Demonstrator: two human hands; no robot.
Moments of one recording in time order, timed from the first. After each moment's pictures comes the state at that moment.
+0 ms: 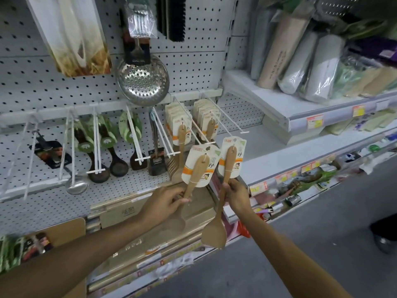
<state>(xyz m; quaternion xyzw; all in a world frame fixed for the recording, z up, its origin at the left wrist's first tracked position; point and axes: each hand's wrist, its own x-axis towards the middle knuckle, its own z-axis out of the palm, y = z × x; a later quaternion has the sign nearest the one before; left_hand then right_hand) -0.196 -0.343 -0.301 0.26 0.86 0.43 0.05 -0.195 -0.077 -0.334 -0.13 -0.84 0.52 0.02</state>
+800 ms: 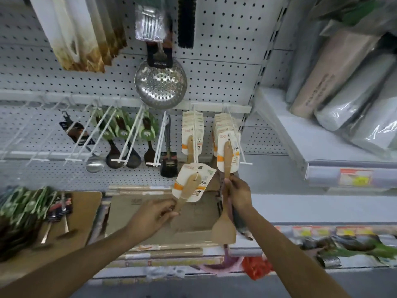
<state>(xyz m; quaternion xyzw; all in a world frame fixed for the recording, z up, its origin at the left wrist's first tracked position) -0.189 -0.290 -0.322 0.10 0.91 0.40 -0.03 -0.325 -0.025 -0.323 -0.03 -0.85 0.51 -0.09</state>
